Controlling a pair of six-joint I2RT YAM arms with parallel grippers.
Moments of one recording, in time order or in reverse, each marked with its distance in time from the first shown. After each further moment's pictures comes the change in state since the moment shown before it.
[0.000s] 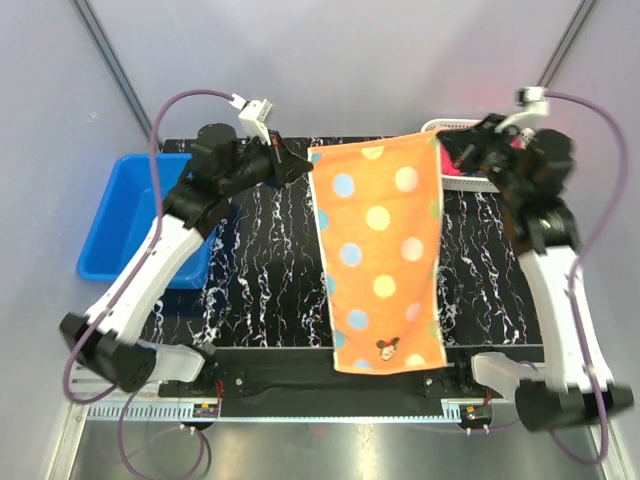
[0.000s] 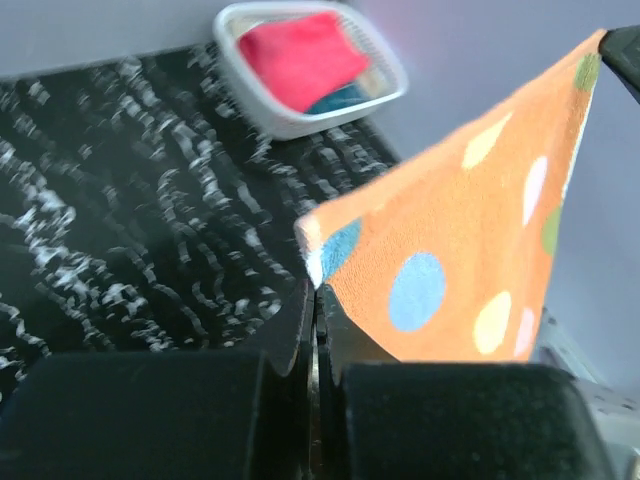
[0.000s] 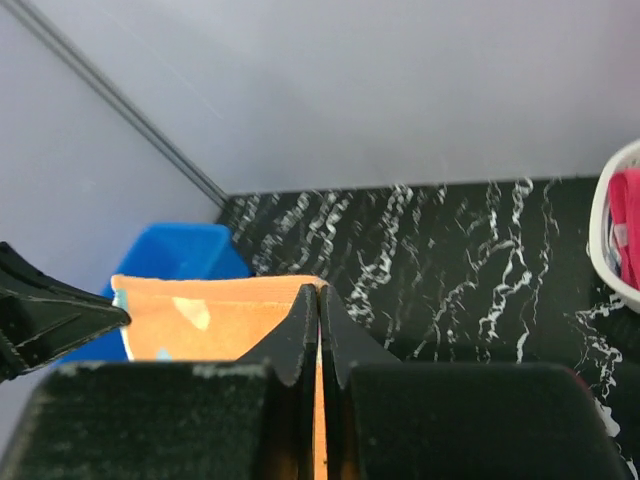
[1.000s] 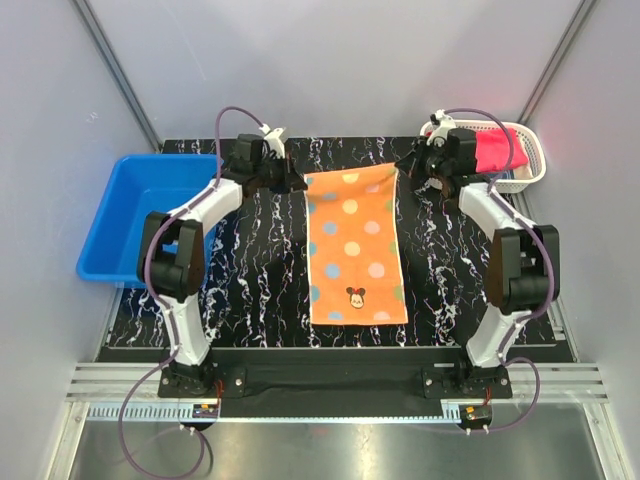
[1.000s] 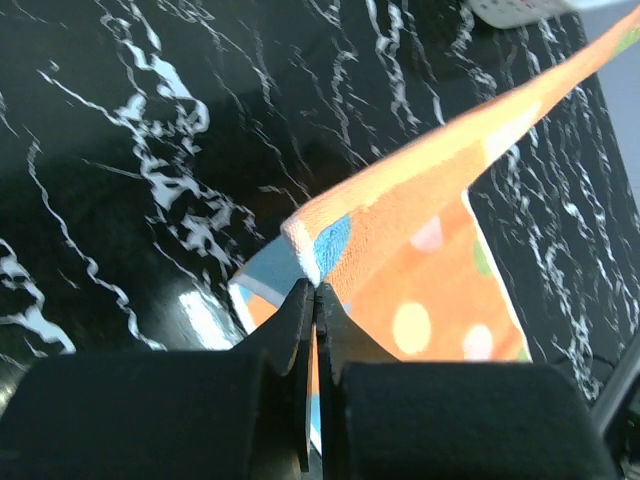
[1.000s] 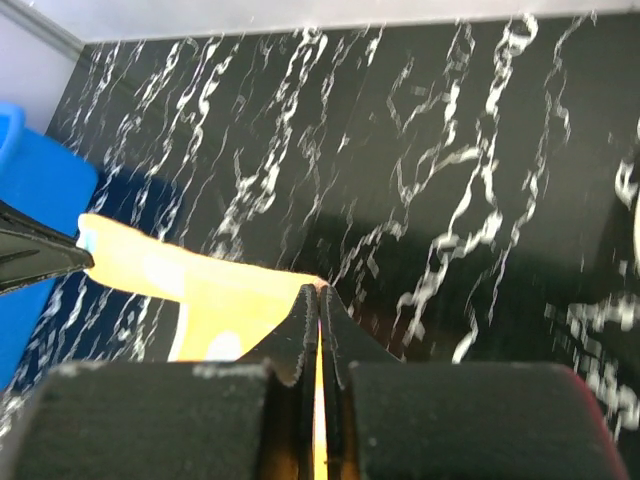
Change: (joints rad) left arm 0.217 0.677 0.045 0.196 0.166 0.113; right arm 0.000 0.755 -0.063 0.412 -0.130 -0.176
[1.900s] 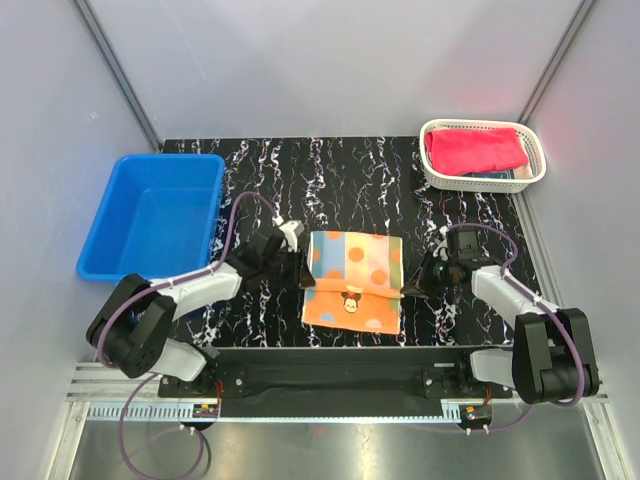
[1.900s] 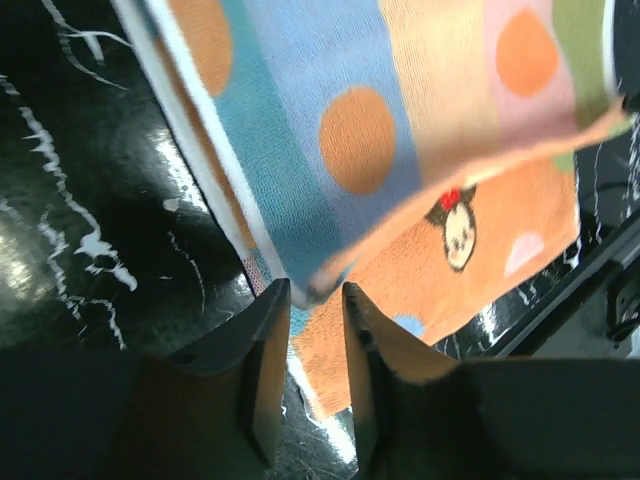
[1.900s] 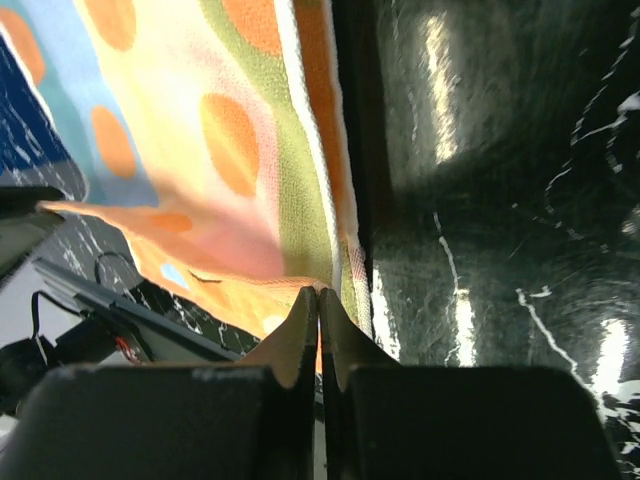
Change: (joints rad) left arm -0.340 -0.541 -0.856 0.110 -0.238 -0.172; right arm 0.023 -0.577 -0.780 -0.521 -0.017 0.249
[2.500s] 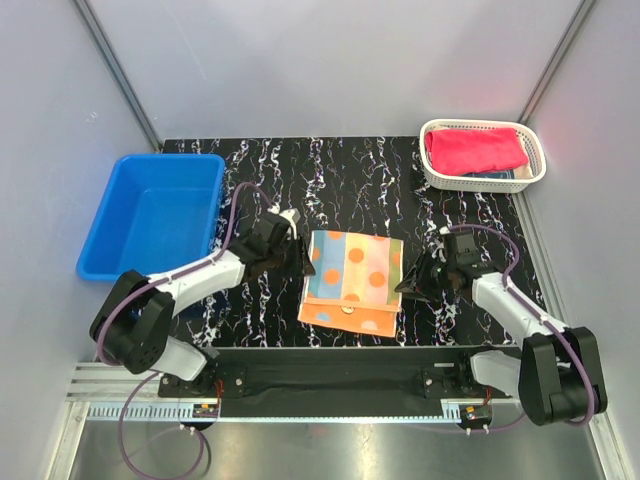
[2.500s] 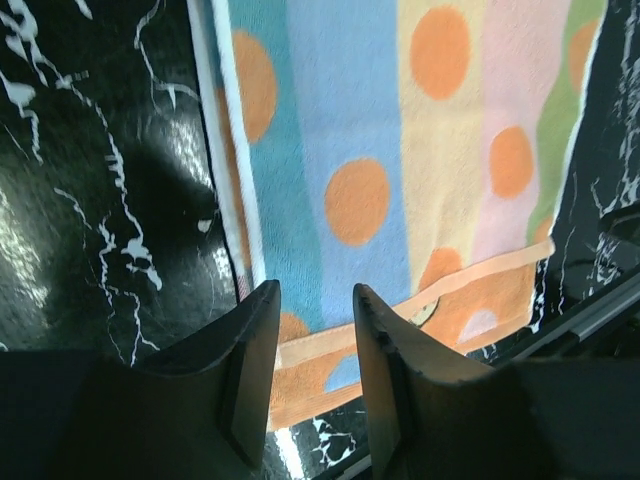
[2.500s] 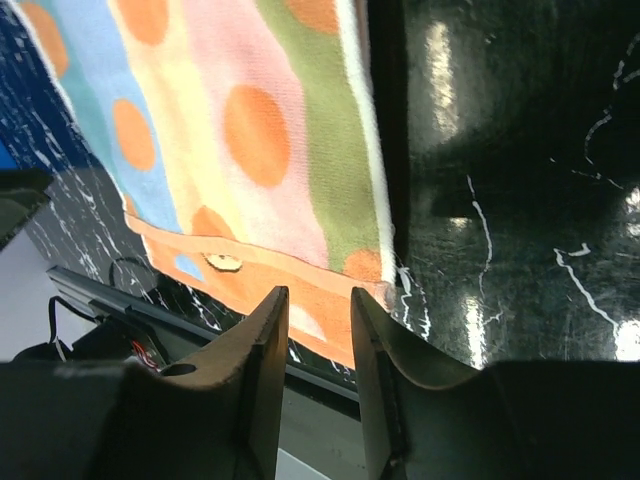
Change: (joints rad) left arm -0.002 0.008 0.161 -0.187 -0.132 -0.135; right arm 0.067 -0.117 -0.023 -0.020 0.033 0.109
